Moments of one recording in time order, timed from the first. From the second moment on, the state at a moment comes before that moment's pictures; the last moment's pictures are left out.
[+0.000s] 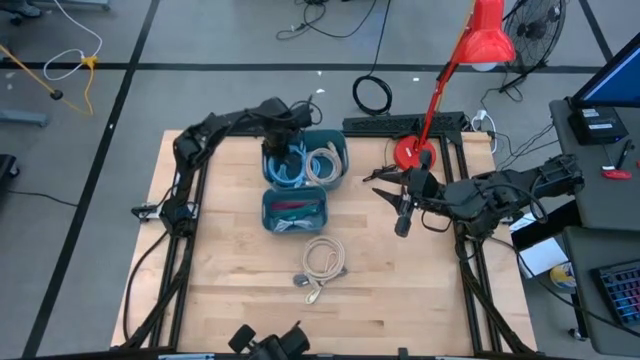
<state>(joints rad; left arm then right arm) 0.65 2.11 1.72 -1.30 -0.12 -0.23 0.37 1.14 1.34 -0.52 0.73 0.10</state>
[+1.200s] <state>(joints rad) 0.11 1.89 2.05 -1.45 0.00 -0.34 0.32 1.11 1.34 -0.54 0.73 0.09</state>
